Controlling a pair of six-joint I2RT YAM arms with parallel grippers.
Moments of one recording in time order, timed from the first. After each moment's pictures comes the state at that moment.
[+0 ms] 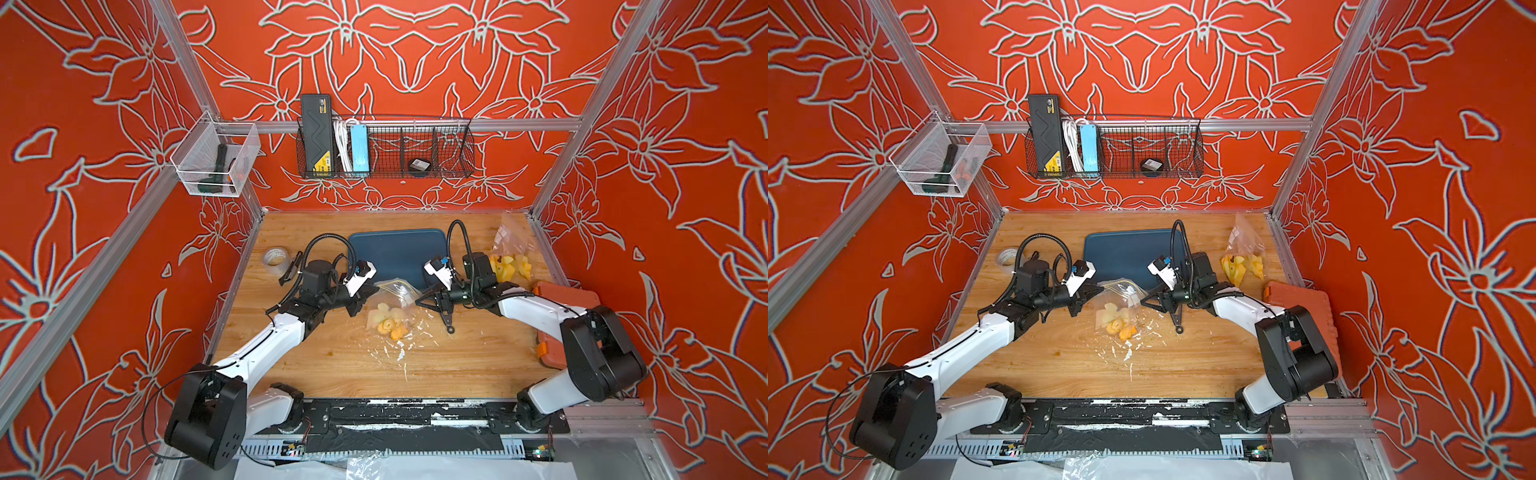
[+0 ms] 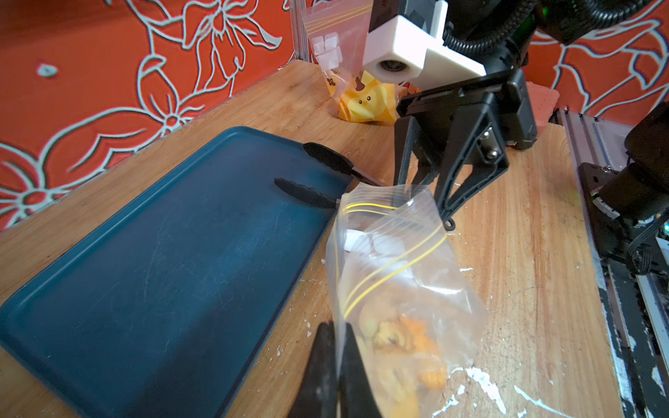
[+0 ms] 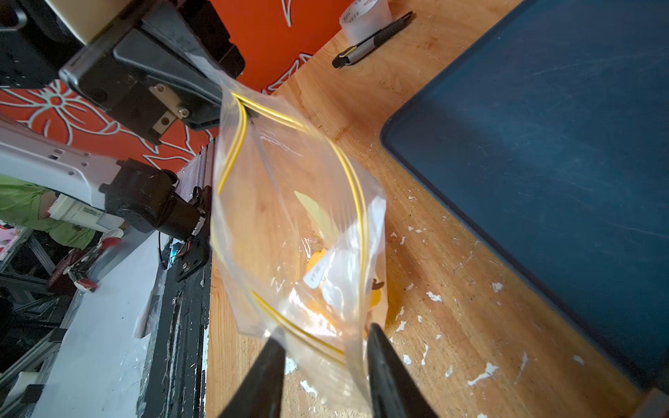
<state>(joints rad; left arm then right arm) -0.28 1.19 0.64 0.06 0.69 0.33 0.42 1.52 0.79 -0.03 -0.96 -0.10</state>
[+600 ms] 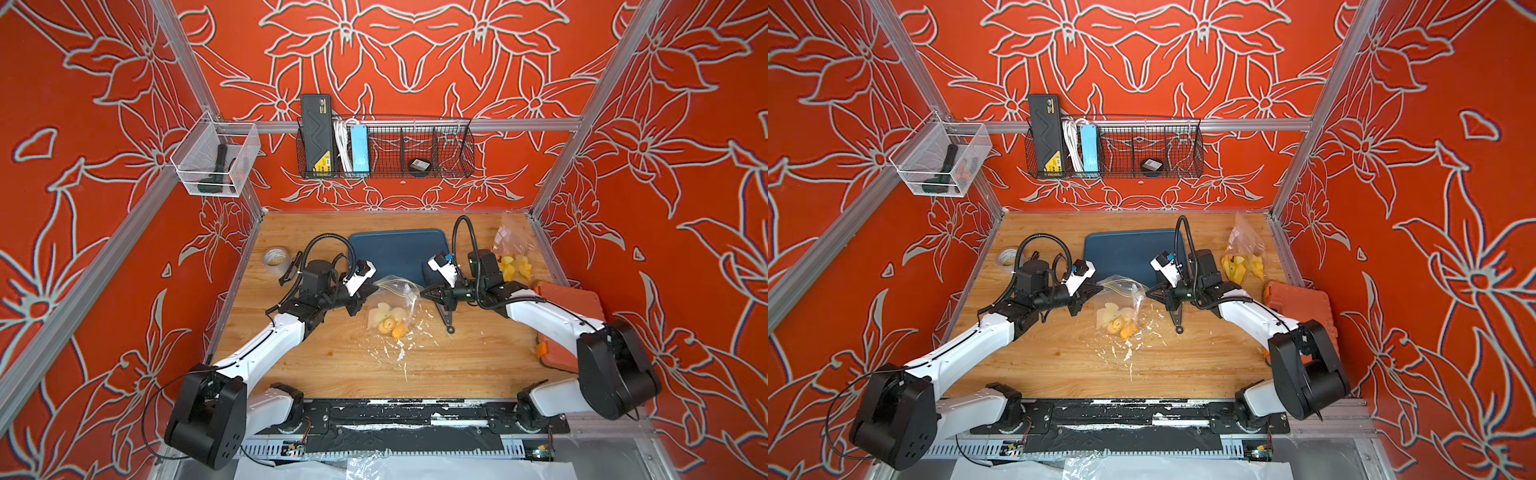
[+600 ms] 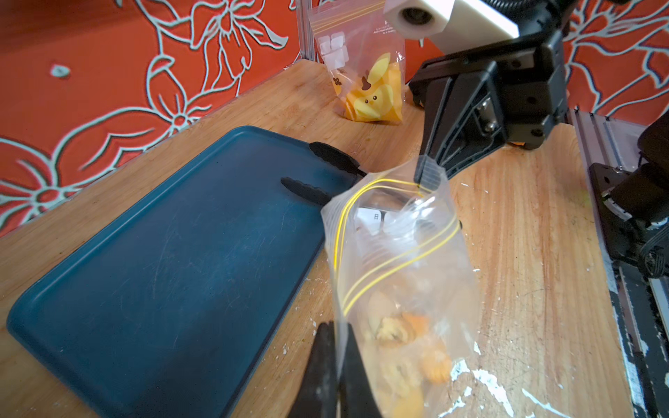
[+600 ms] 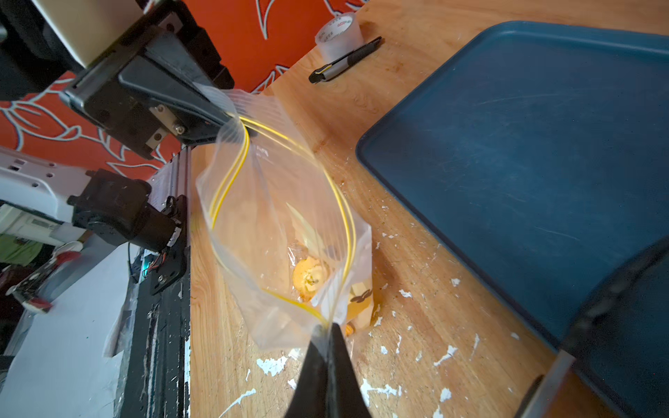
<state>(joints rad) -0.28 1.18 0.64 0.06 0.67 0.33 0.43 1.39 0.80 -0.10 -0.83 -0.08</state>
